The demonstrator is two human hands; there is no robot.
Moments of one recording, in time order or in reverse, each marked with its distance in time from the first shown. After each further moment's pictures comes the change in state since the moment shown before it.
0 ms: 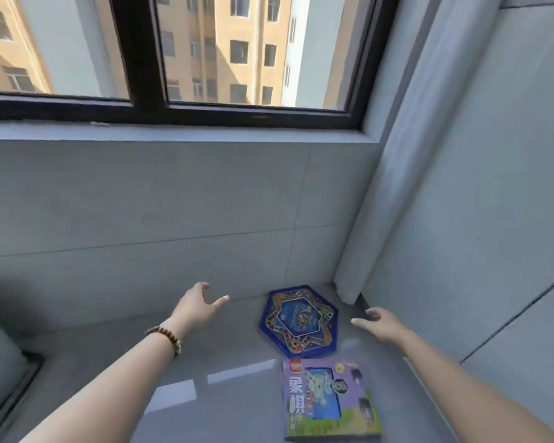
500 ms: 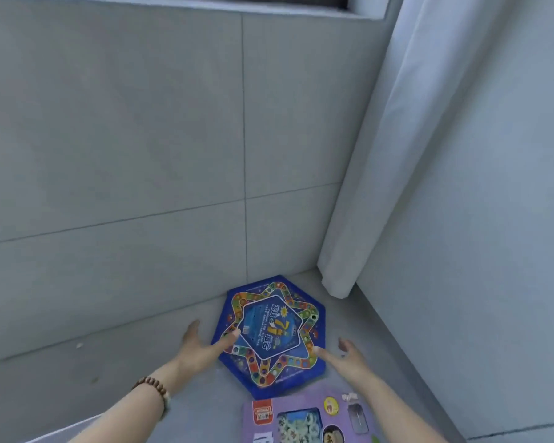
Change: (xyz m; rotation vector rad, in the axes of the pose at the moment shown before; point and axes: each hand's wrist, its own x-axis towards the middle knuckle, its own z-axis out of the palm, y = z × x) left_hand 0.175 -0.014 0.228 -0.217 -0.194 -0.225; right_hand 0.207 0.106 0.107 0.335 -0.100 0.193
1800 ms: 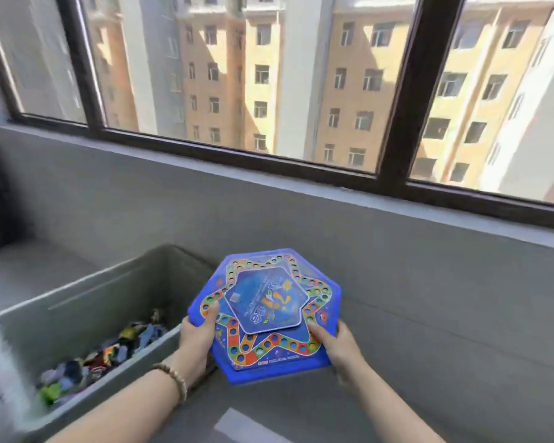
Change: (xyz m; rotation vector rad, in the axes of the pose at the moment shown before) left_hand -0.309 -0.159 -0.401 -1.153 0.920 0.059; right_hand -0.373 -0.244 0.327 0.171 -0.651 -0.533
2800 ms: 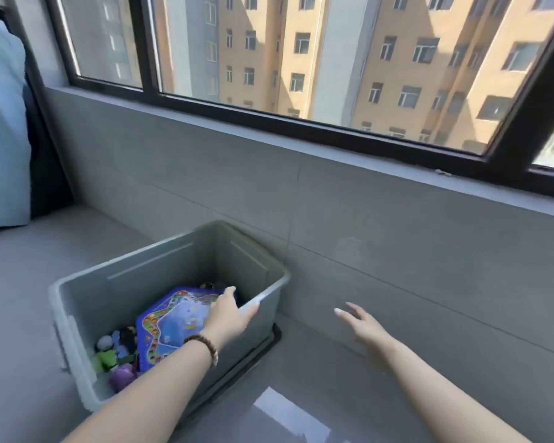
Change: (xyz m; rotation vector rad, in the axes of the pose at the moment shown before) left_hand 0.099 0.017 -0.082 1.026 -0.100 0.216; right_hand 0.086 0.030 0.095 -0.542 -0.156 0.044
